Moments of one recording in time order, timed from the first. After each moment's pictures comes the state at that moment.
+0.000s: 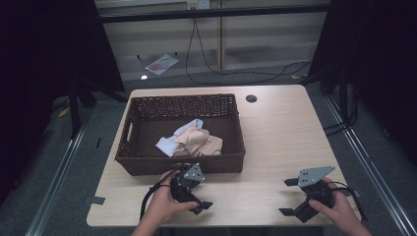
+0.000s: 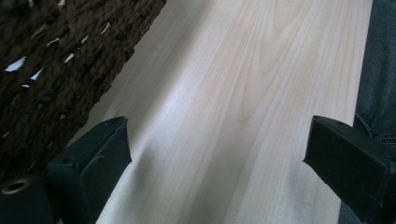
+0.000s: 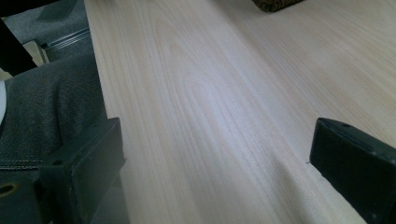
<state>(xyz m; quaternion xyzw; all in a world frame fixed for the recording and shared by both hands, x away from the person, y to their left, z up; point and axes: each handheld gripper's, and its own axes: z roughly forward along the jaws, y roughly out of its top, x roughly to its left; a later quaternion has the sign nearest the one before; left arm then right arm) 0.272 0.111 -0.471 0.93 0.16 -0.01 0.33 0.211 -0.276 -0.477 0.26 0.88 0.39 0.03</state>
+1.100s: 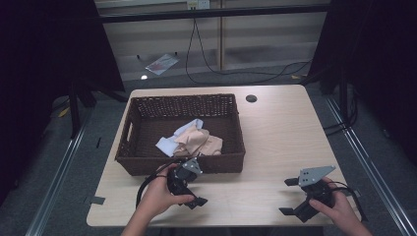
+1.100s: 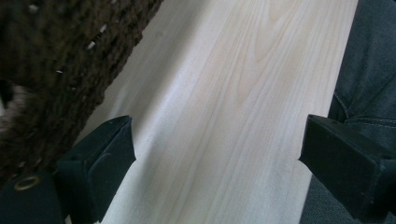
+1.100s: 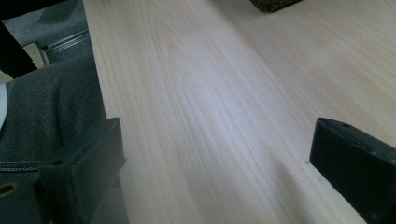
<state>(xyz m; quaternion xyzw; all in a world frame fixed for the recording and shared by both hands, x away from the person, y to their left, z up) 0.285 0.117 -0.443 0.95 0.16 -0.04 0.28 0.211 -0.277 -0.478 0.26 0.88 0.40 0.03</state>
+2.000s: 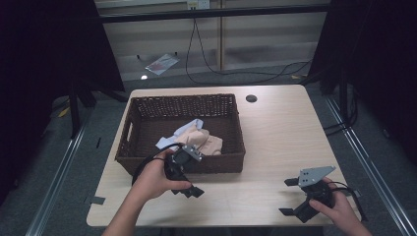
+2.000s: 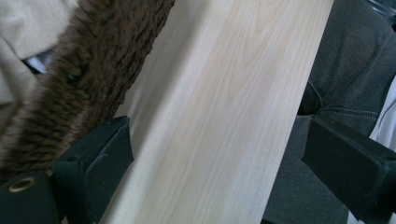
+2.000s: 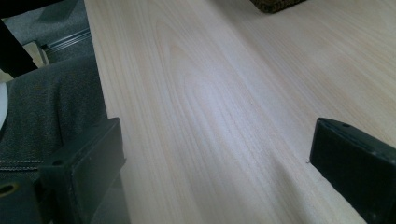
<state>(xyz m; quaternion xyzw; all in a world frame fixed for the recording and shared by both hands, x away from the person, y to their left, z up) 0.303 0.114 -0.396 0.96 0.17 -0.07 0.23 0.210 -0.276 -0.477 0.26 0.88 0.39 0.03</state>
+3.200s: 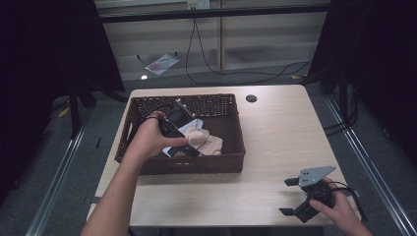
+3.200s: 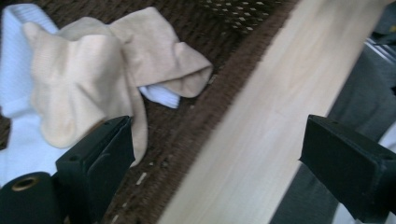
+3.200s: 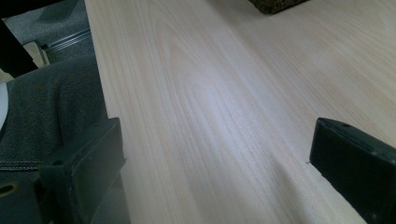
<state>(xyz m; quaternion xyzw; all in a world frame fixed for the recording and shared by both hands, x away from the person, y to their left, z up) 0.373 0.116 -0.332 0.94 0.26 -0.06 0.21 0.210 -0.276 -0.476 0.26 0.88 0.40 0.03</state>
